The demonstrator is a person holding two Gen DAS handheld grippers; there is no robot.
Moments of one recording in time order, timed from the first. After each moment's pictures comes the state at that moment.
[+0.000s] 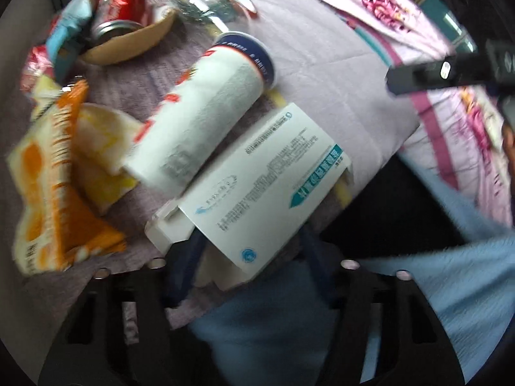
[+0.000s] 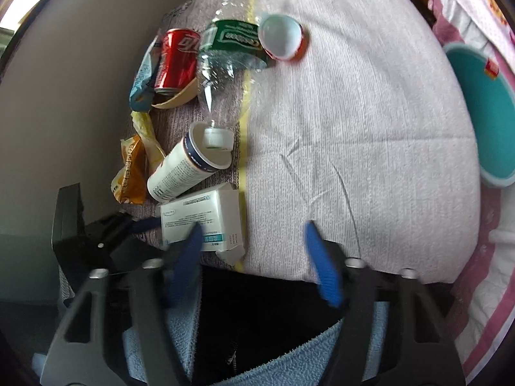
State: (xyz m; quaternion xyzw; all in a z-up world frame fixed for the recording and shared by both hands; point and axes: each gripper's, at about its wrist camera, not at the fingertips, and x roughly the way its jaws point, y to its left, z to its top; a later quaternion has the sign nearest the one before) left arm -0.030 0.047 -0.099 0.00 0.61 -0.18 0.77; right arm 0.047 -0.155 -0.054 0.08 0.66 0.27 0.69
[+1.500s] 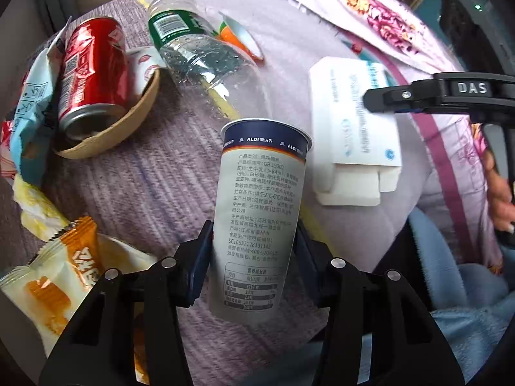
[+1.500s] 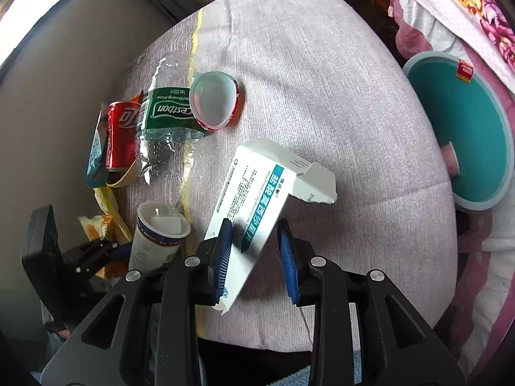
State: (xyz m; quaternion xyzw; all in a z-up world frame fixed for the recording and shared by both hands) left arm 0.034 0.024 -0.098 0.02 0.59 -0.19 0.78; right arm 0.109 -0.175 -0.066 0.12 0.62 0.20 0.75
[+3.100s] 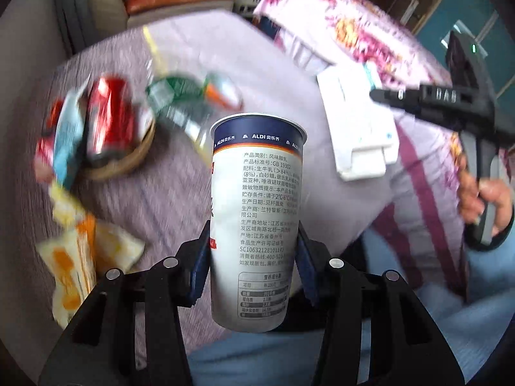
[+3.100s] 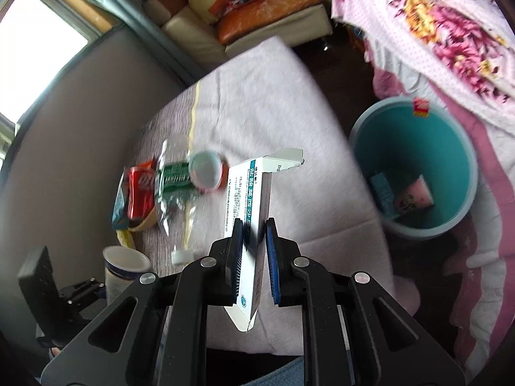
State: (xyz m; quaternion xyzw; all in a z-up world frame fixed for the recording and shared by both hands) left arm 0.012 0.004 -0.015 -0.01 0.55 -0.17 0.82; right arm 0.098 -0.269 -0.011 0.18 0.51 0.19 0.82
